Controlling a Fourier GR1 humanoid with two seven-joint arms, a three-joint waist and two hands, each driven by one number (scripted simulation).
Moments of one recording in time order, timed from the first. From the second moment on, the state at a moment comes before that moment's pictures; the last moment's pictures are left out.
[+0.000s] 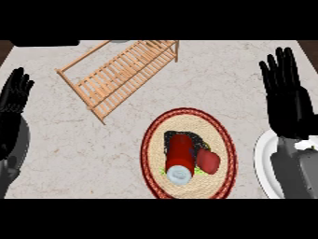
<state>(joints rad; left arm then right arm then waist) -0.12 0.47 -0.01 -1.54 0.19 0.12 -0.18 -0.29 -0.19 0.01 -1.56 -0.39 -0.21 -0.08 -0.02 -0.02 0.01</state>
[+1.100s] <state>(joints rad) -0.07 0.32 -0.05 -1.65 0.15 0.28 0.12 0.07 -0.41 0.28 -1.99 0.00 -0.19 0.04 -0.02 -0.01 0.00</state>
